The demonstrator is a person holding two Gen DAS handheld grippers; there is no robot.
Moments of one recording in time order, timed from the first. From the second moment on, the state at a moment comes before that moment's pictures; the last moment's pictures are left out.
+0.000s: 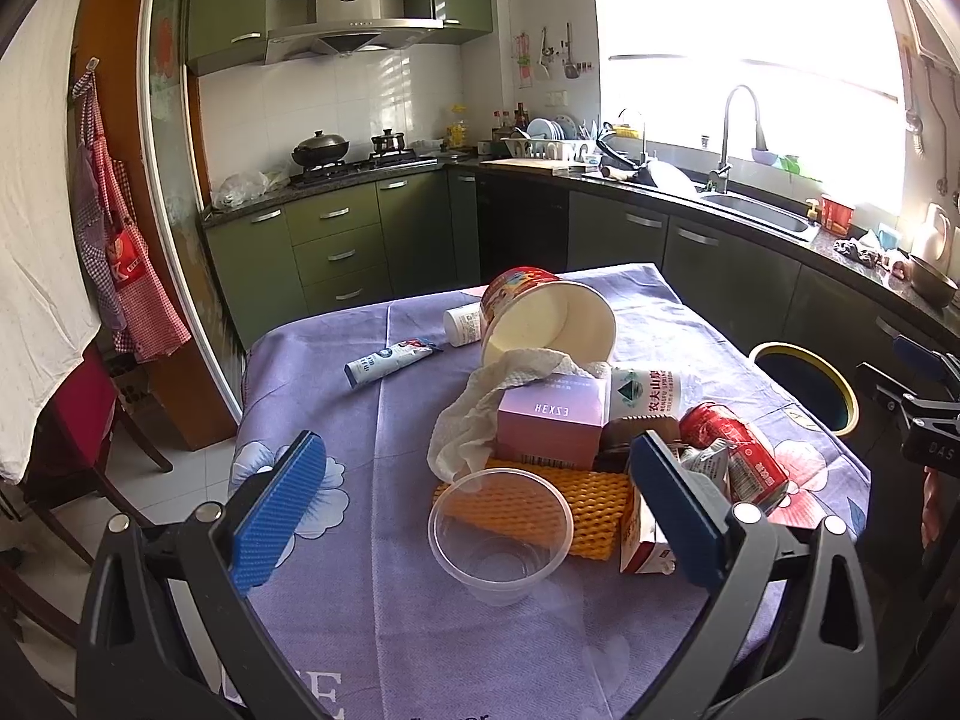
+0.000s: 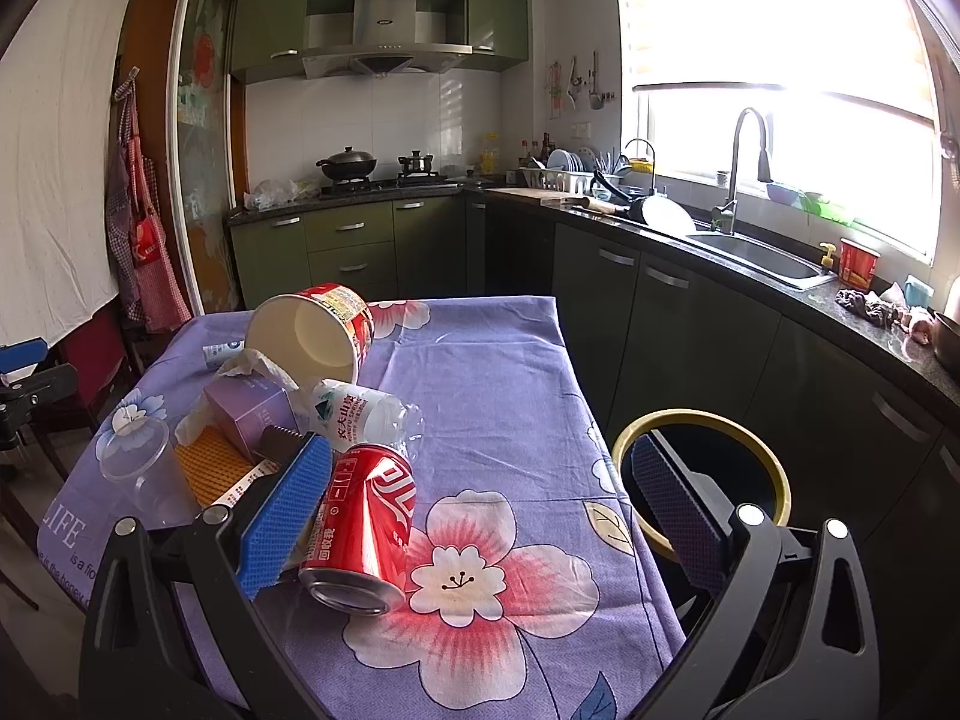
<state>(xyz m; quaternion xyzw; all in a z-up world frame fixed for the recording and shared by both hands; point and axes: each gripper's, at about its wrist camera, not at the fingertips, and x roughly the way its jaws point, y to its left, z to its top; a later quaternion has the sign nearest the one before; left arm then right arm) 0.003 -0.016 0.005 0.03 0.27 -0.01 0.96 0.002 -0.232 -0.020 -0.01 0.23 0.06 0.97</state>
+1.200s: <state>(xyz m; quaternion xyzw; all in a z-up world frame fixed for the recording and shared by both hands) 0.036 0.000 0.011 0.03 0.28 0.01 0.96 0.035 -0.218 -0.025 -0.02 0.25 0.10 0.96</state>
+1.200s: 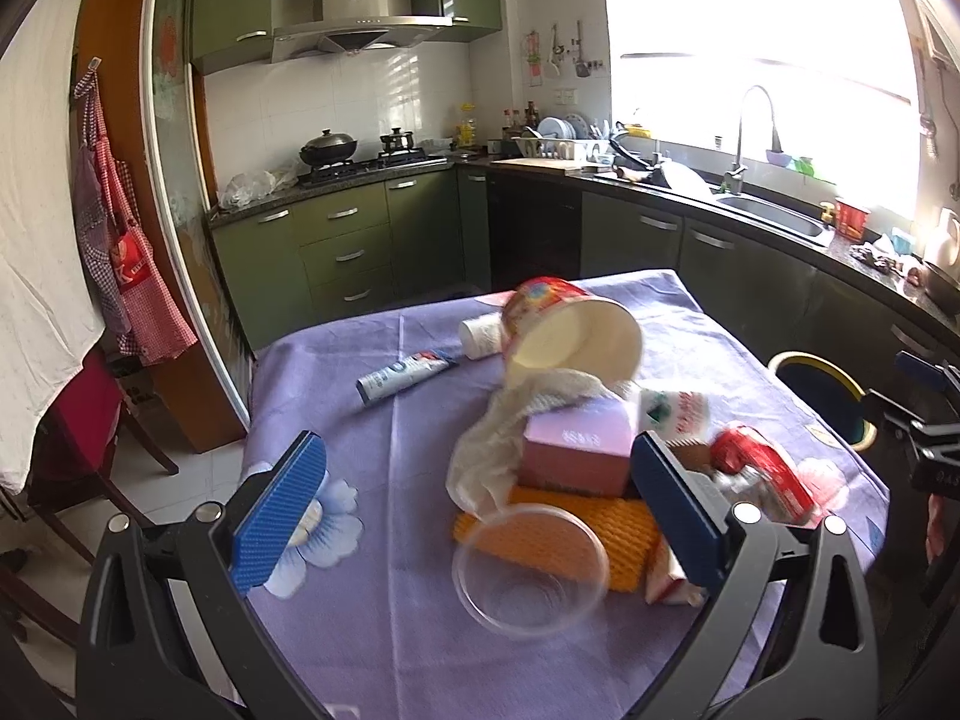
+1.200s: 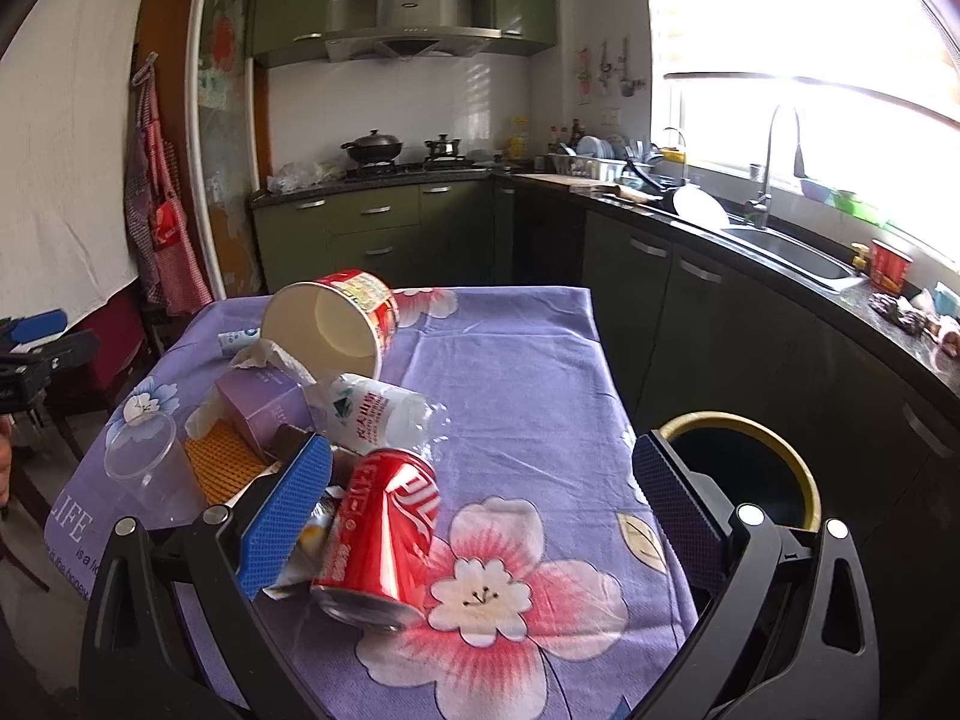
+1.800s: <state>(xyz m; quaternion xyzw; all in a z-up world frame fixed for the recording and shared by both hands) 0.179 0.059 -0.011 -0.01 0.30 0.04 0.95 0.219 -0.106 -0.031 -0.11 0.33 0.23 0.91</state>
